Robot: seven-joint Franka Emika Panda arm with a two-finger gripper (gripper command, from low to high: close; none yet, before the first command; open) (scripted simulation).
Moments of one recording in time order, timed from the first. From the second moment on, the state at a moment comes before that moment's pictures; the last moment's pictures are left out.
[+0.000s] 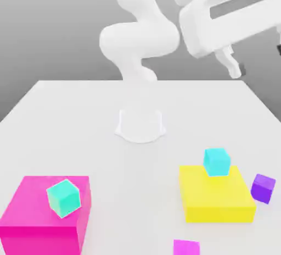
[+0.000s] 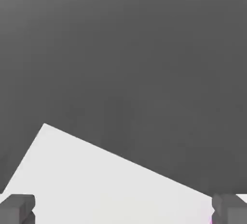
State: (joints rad) arm 0.43 -0.29 -0.06 -2.39 0.41 2.43 0.42
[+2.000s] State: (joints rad) arm 0.52 0.10 -0.08 -2.51 0.10 2.59 -0.08
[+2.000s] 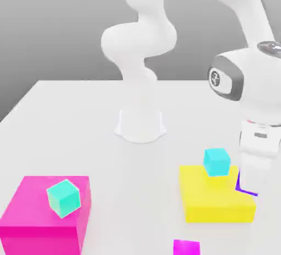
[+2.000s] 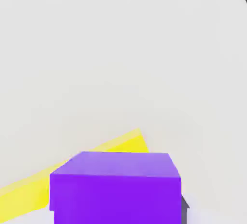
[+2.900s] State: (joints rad) arm -0.01 0.05 -0.33 -2.48 0.03 2.52 -1.20
